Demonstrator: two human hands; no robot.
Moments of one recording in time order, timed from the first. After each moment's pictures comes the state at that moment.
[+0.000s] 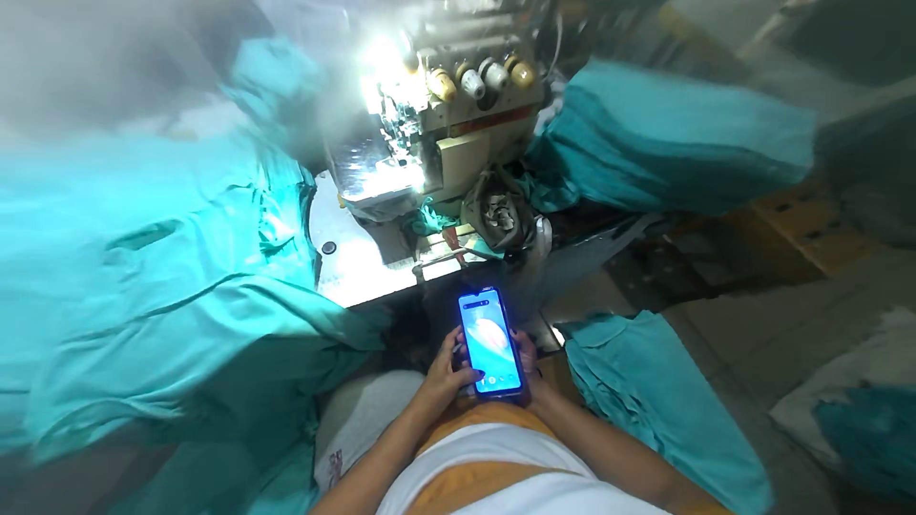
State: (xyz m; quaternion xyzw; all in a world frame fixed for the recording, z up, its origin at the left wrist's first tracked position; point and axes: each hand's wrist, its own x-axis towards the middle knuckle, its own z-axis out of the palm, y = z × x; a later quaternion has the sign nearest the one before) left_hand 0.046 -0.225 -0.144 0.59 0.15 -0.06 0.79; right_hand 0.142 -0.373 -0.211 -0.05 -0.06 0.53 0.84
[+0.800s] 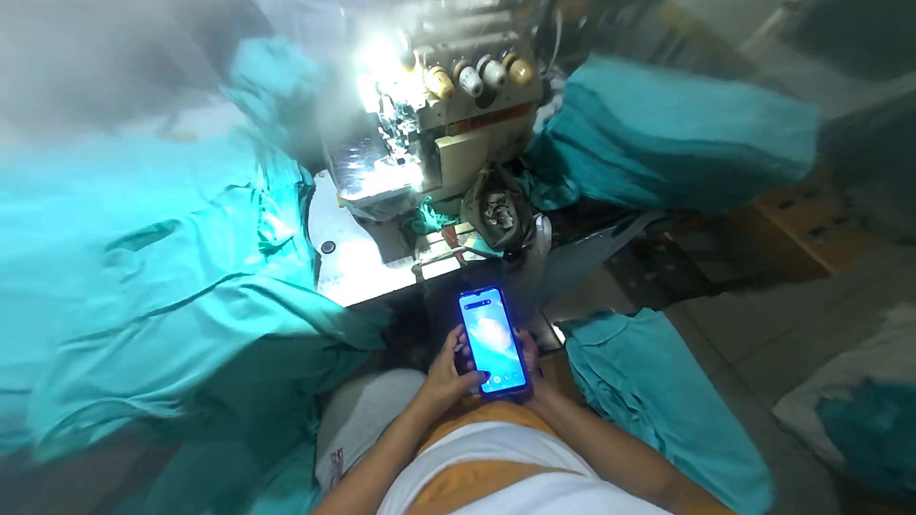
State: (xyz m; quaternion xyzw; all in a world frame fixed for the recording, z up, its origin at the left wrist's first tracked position) left_hand 0.047 -0.228 -0.144 0.61 0.15 -0.07 0.77; right_hand 0.141 -0.376 -0.212 -0.03 -0.07 0.54 0.84
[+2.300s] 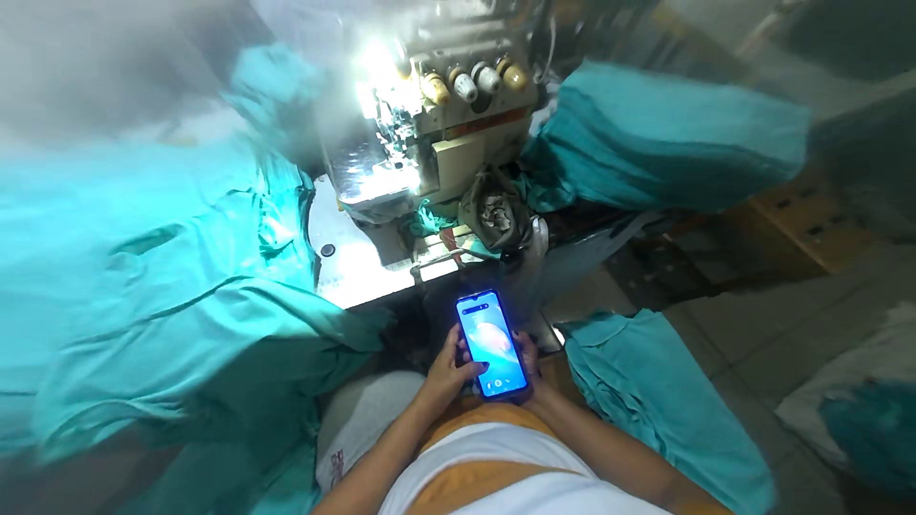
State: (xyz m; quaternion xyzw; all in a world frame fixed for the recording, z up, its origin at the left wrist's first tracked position) left_hand 0.053 -0.231 -0.139 0.59 0.14 -0.06 0.80; right_hand 0.140 -0.377 -0.208 -0.01 -0.08 0.53 0.84
